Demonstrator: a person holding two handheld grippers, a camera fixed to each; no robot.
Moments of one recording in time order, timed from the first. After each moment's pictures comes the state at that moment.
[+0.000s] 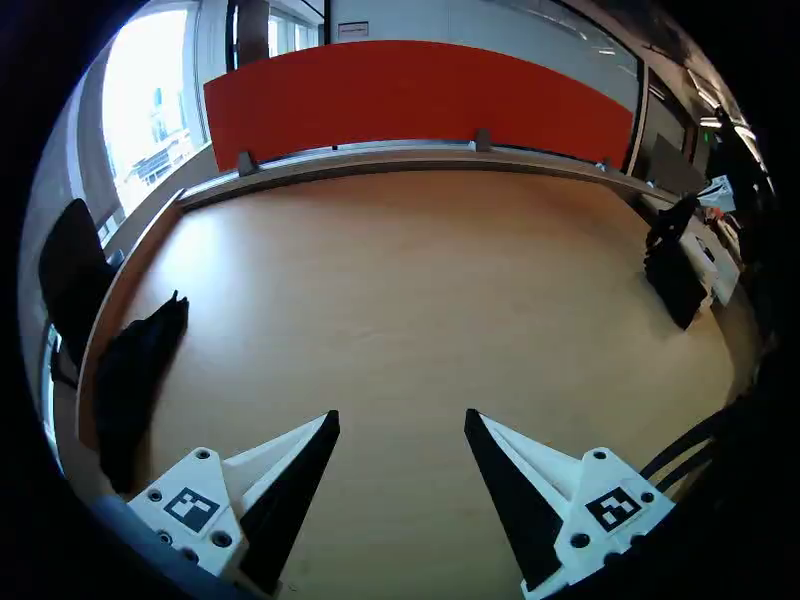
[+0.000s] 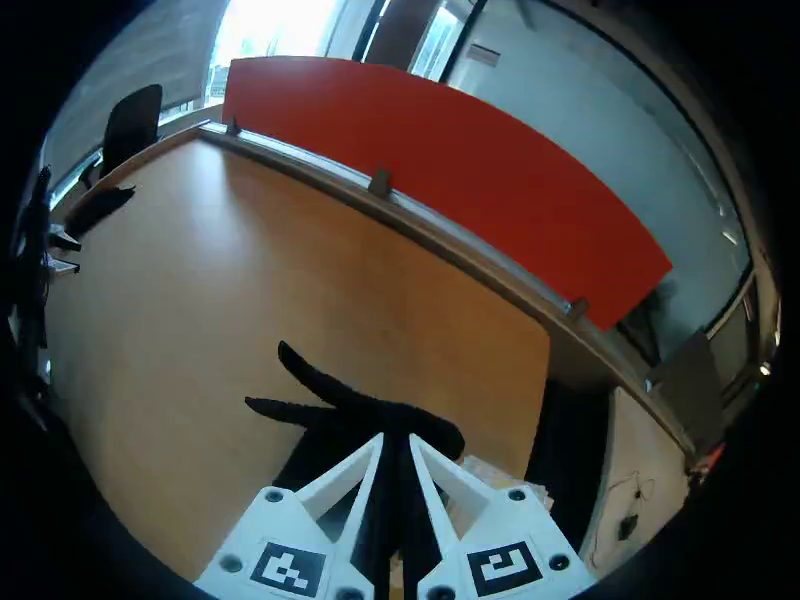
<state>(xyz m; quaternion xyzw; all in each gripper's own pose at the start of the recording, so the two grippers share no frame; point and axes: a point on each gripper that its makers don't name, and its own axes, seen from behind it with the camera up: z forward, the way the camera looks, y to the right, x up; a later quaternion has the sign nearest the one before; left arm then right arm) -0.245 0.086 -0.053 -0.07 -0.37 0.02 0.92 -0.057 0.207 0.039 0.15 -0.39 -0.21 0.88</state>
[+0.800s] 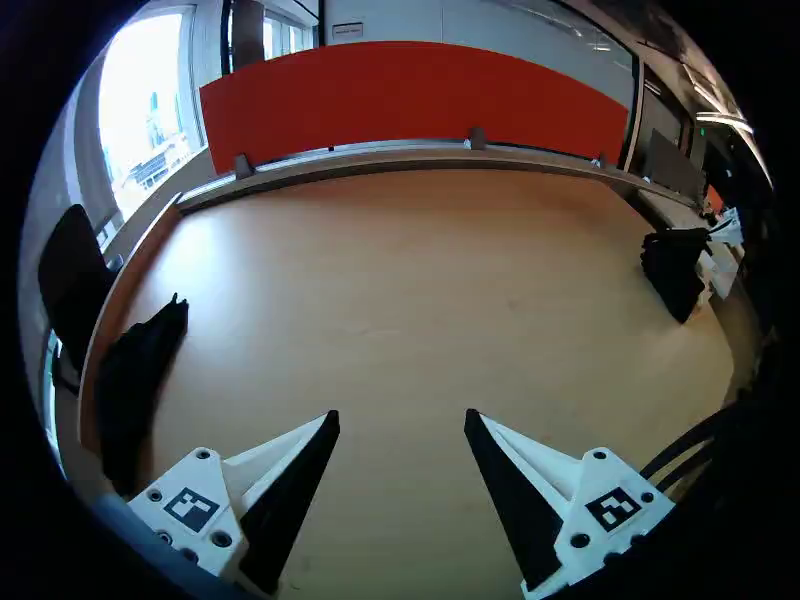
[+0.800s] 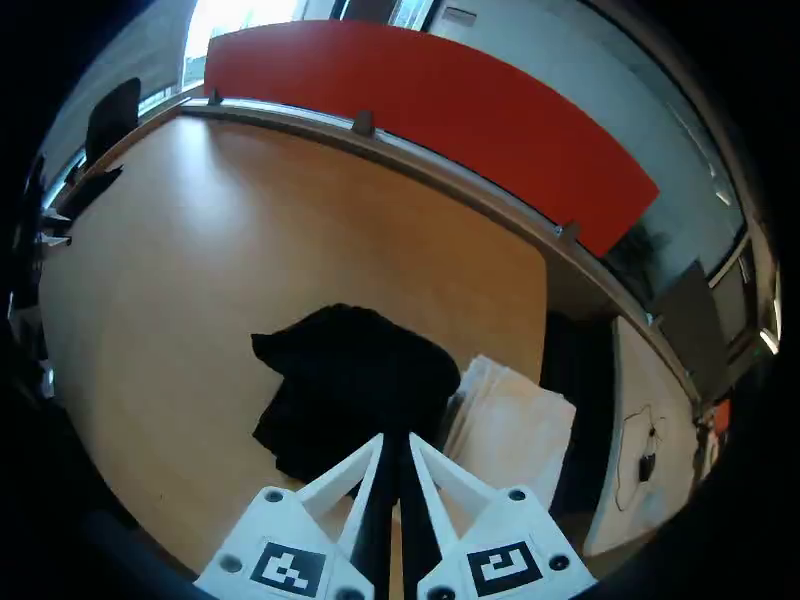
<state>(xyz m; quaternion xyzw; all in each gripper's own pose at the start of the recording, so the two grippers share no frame) -0.243 0.082 -0.058 -0.07 -0.37 0.03 0.92 -0.104 0.252 -0.037 0.11 -0.45 -0.19 0.87</state>
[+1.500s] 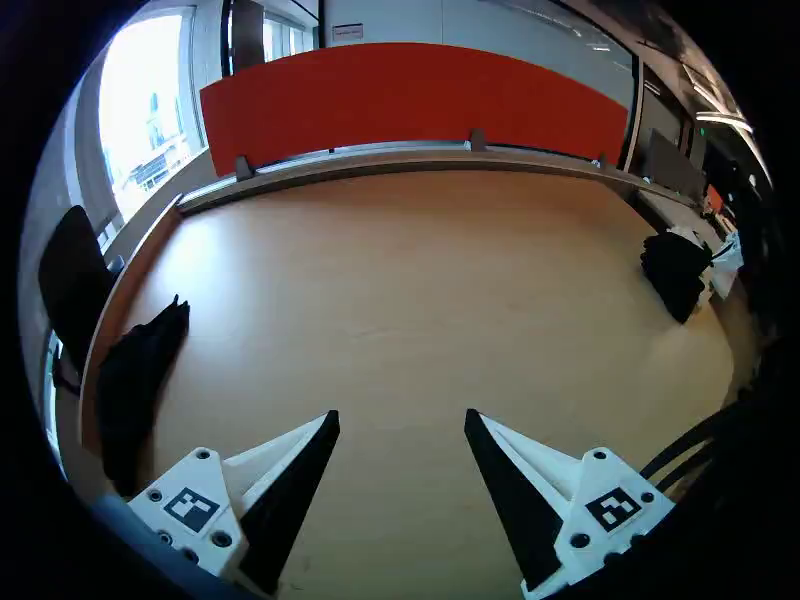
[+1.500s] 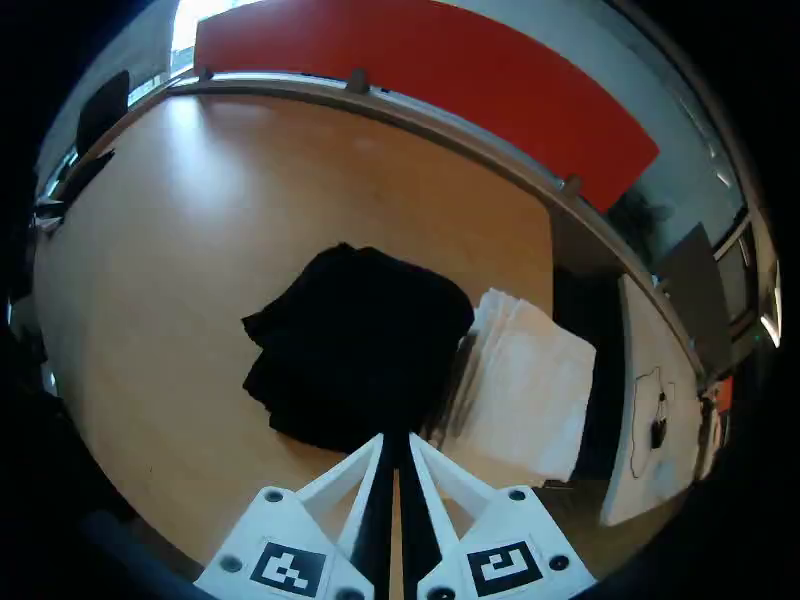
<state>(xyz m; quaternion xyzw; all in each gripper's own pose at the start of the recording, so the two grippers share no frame) -0.240 0.080 -0.057 -0.07 -0.37 0.03 0.93 -0.146 0.270 -0.075 0.09 -0.50 -0.18 0.85</state>
